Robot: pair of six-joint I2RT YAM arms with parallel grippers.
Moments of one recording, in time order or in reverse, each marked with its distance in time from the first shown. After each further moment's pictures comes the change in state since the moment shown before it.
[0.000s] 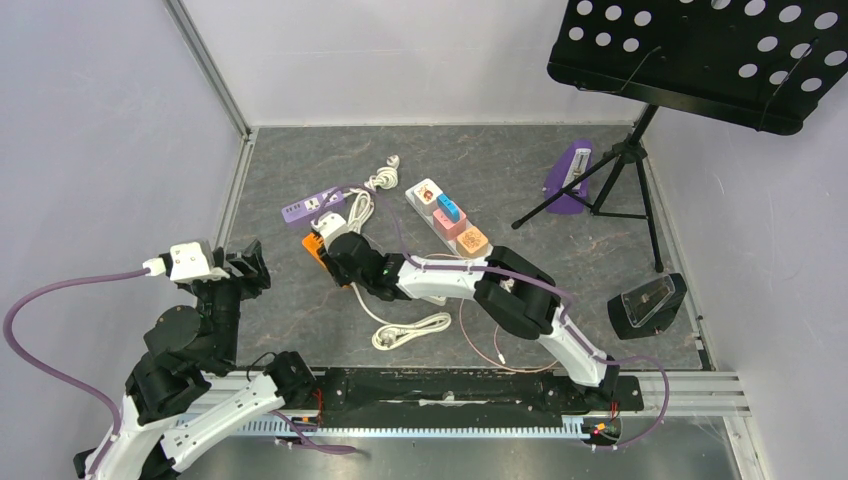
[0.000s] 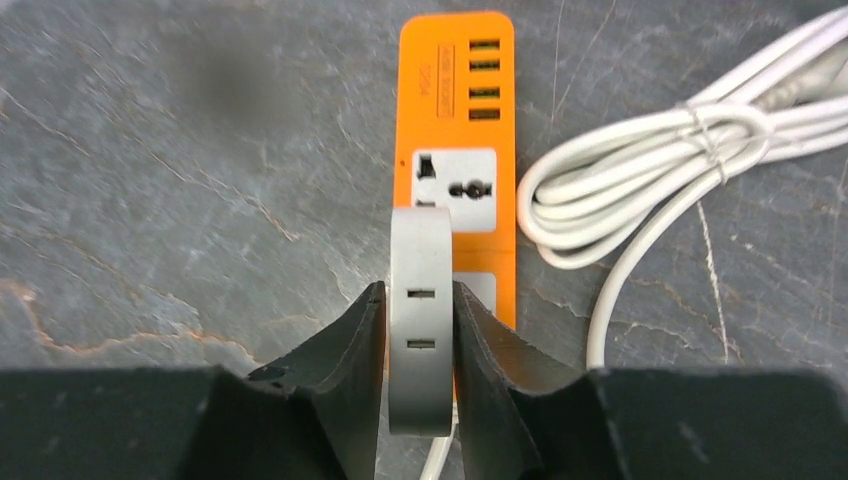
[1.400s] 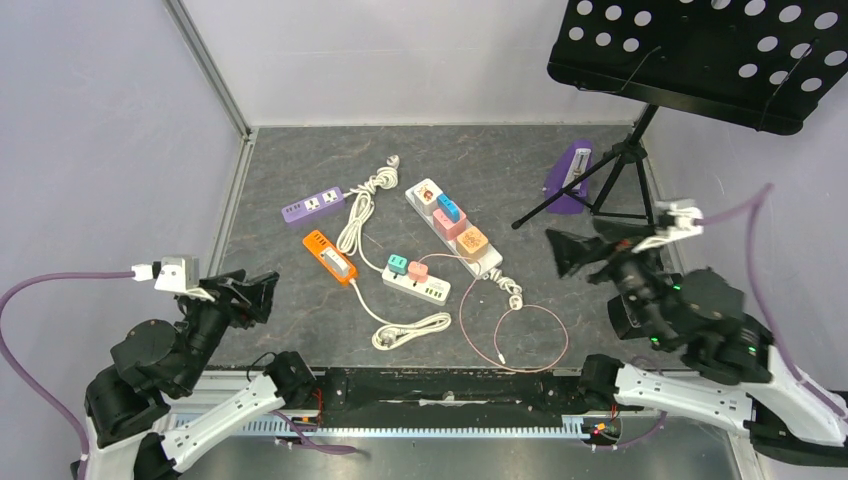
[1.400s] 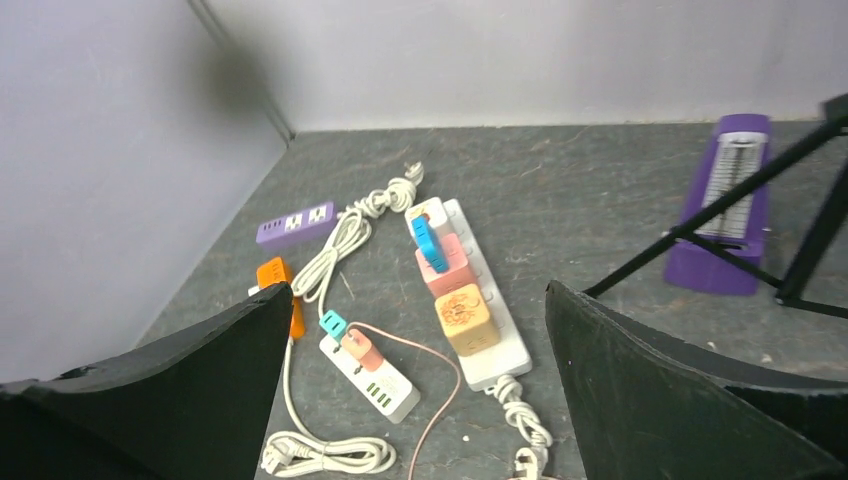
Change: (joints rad) left arm 0.000 -0.025 0.182 -0.388 0.378 -0.297; right arm 0.000 -1.708 -0.605 -0.614 0.504 0.070
